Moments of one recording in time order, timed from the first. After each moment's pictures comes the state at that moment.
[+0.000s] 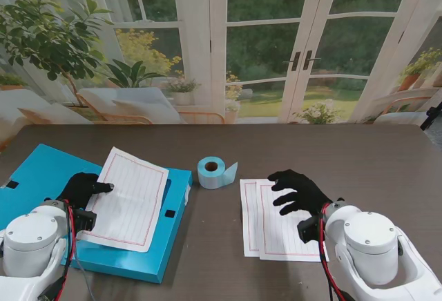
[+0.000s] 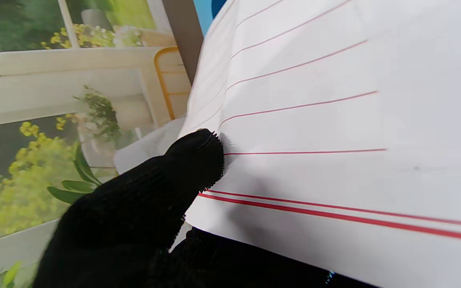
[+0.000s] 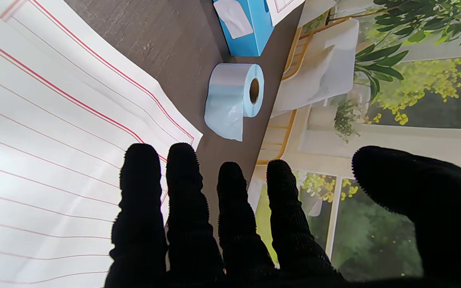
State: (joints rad) left arm 1.71 -1.17 -1.65 -1.69 -0.02 0.38 -0.06; right arm -1.70 -1.14 1.41 -1.90 0.15 0.51 0.16; left_hand 0.92 -0.63 0.85 -0.12 0.80 0.41 1.26 0.40 1.24 0.38 0.67 1.17 1.00 0.52 1.09 0.88 0.56 0.67 1.43 0.91; right_hand 0.23 -0.44 0.83 0.71 0.31 0.06 0.75 0.27 0.39 0.17 0.66 0.44 0.51 0.25 0.57 0.45 0.37 0.24 0.99 0.66
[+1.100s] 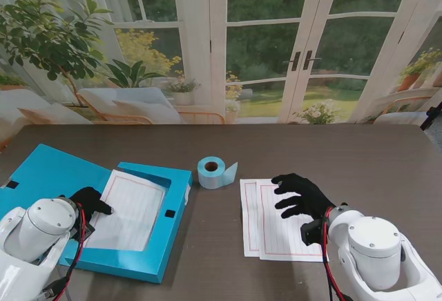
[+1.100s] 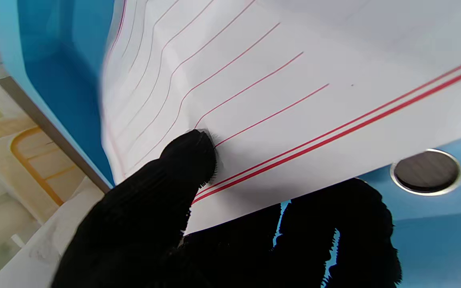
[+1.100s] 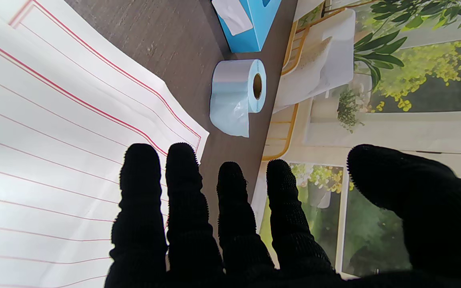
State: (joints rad) left arm 1.61 -1.05 -1.53 -1.64 0.42 0.61 -0.39; right arm -1.72 -1.15 1.44 -1.88 0.20 0.48 0.15; left_hand 0.98 -0.52 0.62 -0.12 0.68 0.37 1.26 0.43 1.10 0.34 0.67 1.07 0.86 0.51 1.02 0.86 0.42 0.57 1.36 0.89; right_hand 0.29 -0.40 0.78 0.61 0.31 0.06 0.75 0.27 0.39 0.17 0.66 0.44 0.52 0.25 0.57 0.45 0.37 0.24 0.98 0.66
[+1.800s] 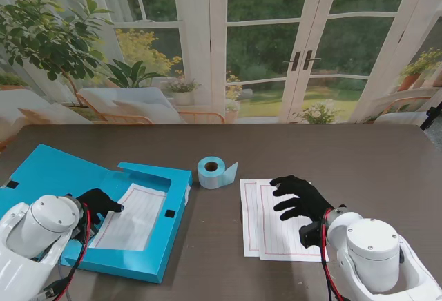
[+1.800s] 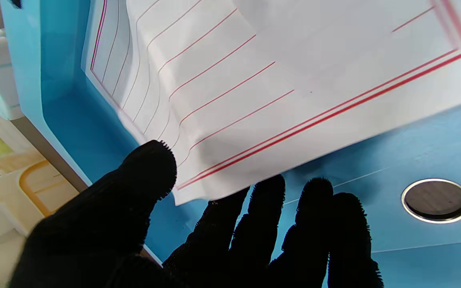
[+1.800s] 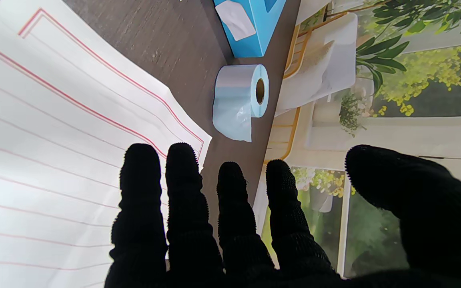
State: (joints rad) left arm 1.59 -1.02 -1.48 -1.65 0.42 0.61 -0.48; right arm -1.73 -1.15 1.43 -1.89 0.19 0.49 0.15; left_hand 0.72 -0.44 0.69 -0.09 0.66 0.38 0.27 0.20 0.71 0.38 0.19 0.46 0.45 0.48 0.40 0.51 0.07 0.39 1.02 0.62; right_hand 0.30 -0.39 0.78 0.59 0.31 0.07 0.75 0.27 0.39 0.17 0.66 0.44 0.52 0.25 0.57 0.45 0.37 0.24 0.98 0.66
